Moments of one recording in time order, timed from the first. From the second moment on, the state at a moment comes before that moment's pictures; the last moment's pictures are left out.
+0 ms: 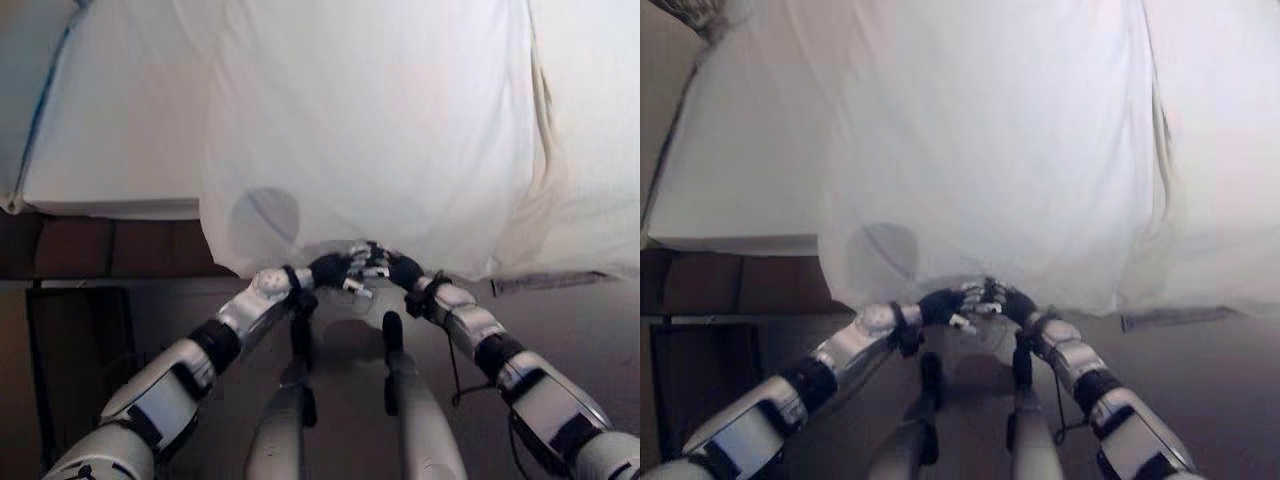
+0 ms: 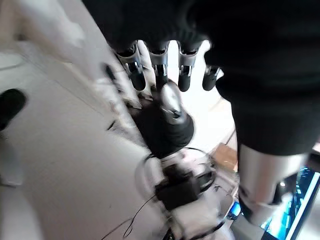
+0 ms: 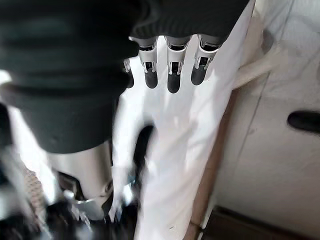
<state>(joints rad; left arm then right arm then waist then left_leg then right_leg) -0.87 0.40 -0.75 0.63 -0.60 -0.15 -0.43 -0.77 -0.35 0.52 0.88 0.74 -0.07 0.28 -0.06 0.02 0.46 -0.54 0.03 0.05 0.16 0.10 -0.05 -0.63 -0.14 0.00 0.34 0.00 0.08</state>
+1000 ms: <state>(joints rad) -1.16 0.51 -0.57 1.14 -0.31 -0.24 0.02 -1.26 -0.48 0.42 1.31 0.90 -0.06 0.08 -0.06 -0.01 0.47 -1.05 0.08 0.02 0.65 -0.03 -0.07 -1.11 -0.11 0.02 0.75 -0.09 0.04</state>
